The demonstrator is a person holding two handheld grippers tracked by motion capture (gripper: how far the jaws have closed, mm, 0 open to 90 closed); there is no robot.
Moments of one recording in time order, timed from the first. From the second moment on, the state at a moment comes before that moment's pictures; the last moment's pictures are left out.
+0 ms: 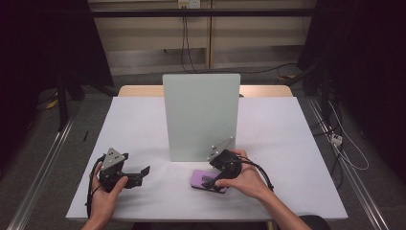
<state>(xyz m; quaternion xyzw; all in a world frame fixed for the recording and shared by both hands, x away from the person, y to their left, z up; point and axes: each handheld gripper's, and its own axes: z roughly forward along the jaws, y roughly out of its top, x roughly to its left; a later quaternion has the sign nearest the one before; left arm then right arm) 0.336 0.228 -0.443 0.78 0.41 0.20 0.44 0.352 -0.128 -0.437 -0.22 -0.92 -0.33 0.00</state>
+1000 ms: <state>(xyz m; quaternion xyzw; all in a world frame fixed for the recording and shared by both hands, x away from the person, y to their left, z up) 0.335 0.227 -0.443 0.78 0.41 0.19 0.44 0.344 -0.172 -0.427 -0.34 -0.85 -0.40 -0.10</state>
